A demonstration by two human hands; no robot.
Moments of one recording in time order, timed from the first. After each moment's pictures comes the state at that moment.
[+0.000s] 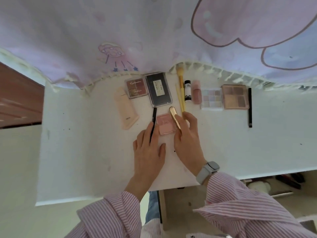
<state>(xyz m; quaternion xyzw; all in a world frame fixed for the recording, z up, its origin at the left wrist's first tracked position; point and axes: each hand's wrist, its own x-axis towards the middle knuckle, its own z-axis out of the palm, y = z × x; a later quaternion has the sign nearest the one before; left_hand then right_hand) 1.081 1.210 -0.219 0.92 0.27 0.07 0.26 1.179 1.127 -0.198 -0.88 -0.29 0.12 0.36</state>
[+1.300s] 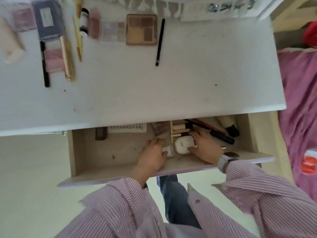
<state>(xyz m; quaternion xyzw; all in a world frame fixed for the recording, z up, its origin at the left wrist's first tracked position) 1.127 0.889 -0.298 0.87 0.25 -0.26 0.34 1.263 0.747 -0.278 -0.86 -0.31 0.40 -0.02</state>
